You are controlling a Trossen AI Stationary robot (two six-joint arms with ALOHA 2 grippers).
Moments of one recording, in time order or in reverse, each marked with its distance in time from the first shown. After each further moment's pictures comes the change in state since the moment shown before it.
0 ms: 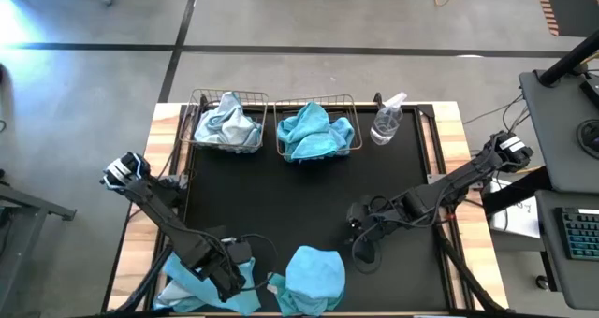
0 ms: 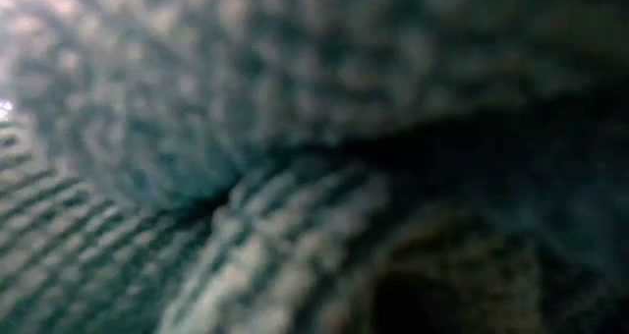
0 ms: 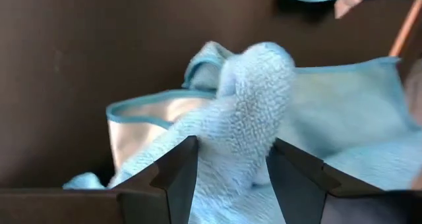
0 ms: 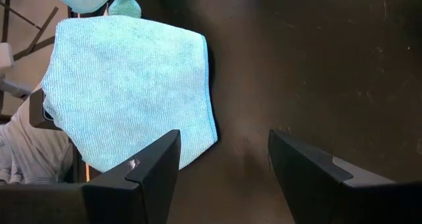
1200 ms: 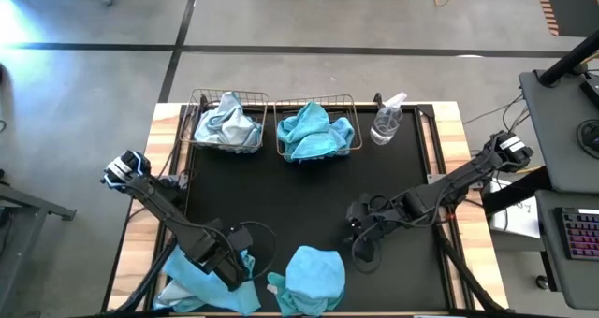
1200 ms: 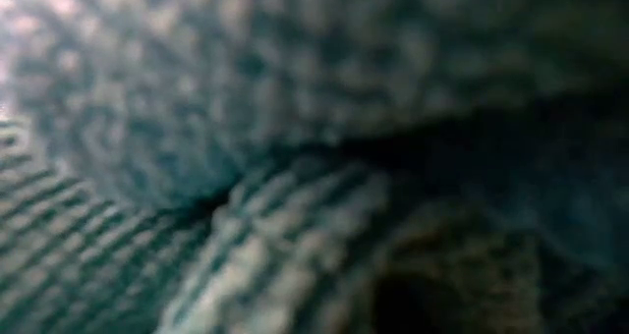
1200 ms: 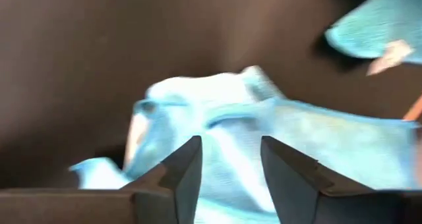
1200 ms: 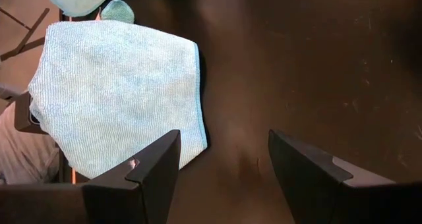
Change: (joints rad) left arm 0.047 -0.012 -0.001 -0.046 -0.037 -0.199; right arm -0.002 0.000 -0.002 0.001 0.036 -0.035
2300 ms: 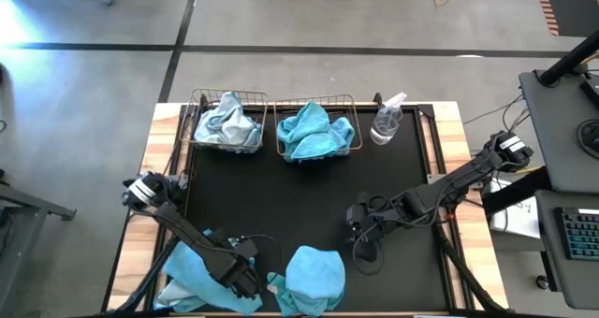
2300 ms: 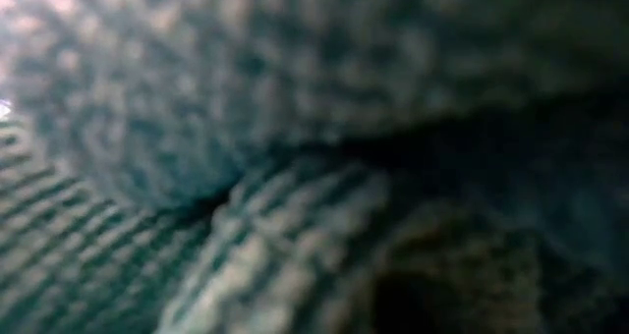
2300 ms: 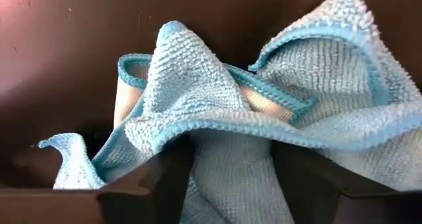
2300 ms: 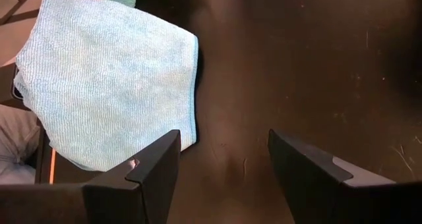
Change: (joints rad) left arm -0.011 0.263 0.000 -0.020 0.153 -0.018; right arm 0.000 0.000 0.000 -0.015 0.001 -0.128
